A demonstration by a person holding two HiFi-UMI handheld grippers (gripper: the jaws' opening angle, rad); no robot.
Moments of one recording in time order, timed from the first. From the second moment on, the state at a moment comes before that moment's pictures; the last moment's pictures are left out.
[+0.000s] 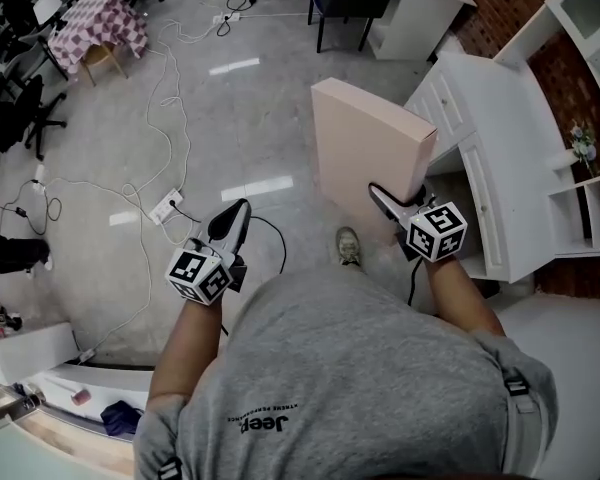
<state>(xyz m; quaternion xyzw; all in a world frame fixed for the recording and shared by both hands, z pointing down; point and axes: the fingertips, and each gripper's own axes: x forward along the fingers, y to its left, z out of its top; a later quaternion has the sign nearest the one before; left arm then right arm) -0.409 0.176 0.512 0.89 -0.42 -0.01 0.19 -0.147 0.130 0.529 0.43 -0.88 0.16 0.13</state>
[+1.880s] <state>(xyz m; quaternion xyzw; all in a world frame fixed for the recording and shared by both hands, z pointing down) -0.240 -0.267 0.509 0.89 -0.42 -0.03 0.19 -0.012 -0.295 0.524 0.38 -0.90 0.14 0.14</state>
